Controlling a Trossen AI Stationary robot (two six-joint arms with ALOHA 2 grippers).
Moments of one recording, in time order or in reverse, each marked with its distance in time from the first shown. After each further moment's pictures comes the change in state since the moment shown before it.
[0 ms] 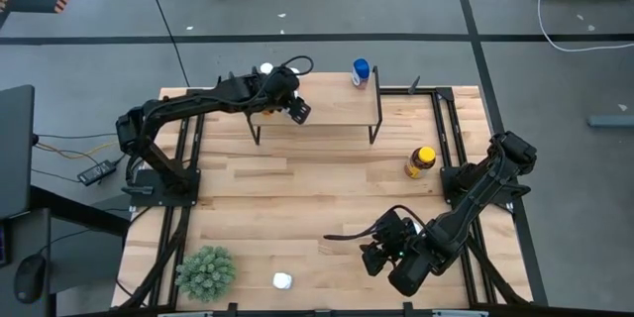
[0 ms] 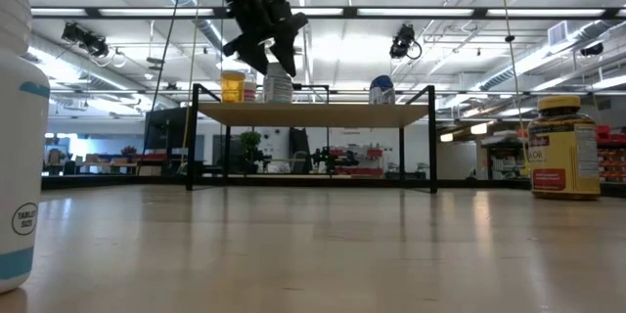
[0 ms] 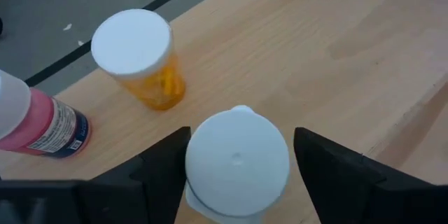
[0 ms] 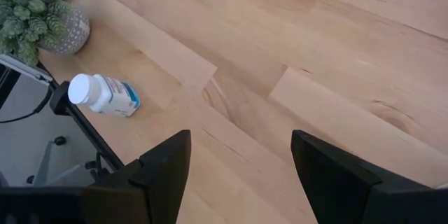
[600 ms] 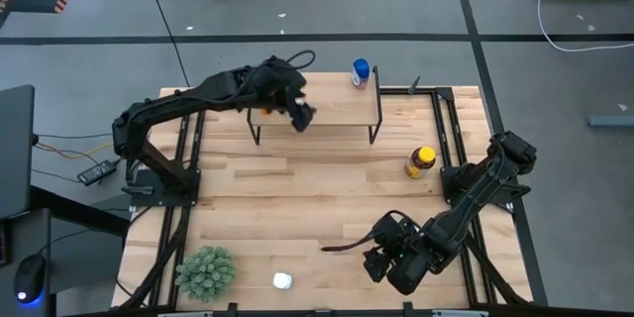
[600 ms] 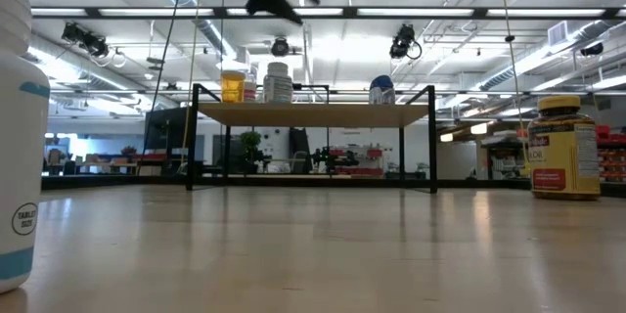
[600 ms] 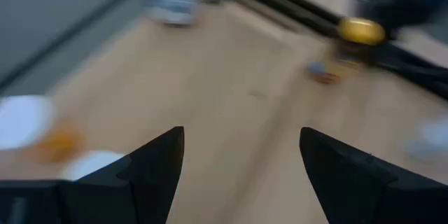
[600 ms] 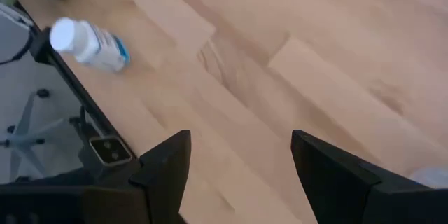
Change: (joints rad) left arm -0.099 -0.039 0.212 -0.092 0.266 0.092; right arm -0.009 0.000 0.000 0.007 -0.132 -0.128
